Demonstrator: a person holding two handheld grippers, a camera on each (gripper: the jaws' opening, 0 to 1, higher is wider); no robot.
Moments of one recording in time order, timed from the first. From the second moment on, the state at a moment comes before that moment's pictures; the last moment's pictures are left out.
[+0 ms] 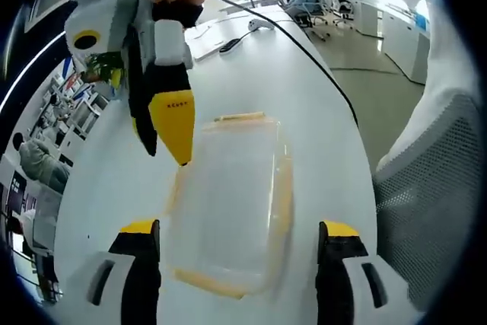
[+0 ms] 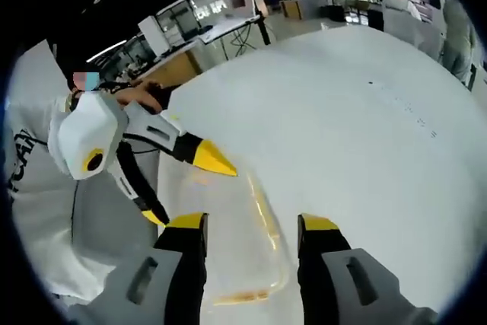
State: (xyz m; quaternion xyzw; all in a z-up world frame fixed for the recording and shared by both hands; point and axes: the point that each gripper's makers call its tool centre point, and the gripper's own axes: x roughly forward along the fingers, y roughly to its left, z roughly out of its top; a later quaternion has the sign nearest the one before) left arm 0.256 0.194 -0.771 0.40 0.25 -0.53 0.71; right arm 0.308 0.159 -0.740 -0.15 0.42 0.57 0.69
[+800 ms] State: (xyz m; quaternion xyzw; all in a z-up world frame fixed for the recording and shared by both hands) left arm 0.281 0.219 -0.776 0.44 0.33 -0.55 0.63; right arm 0.262 0.112 -0.782 -0.36 0.43 0.58 0.60
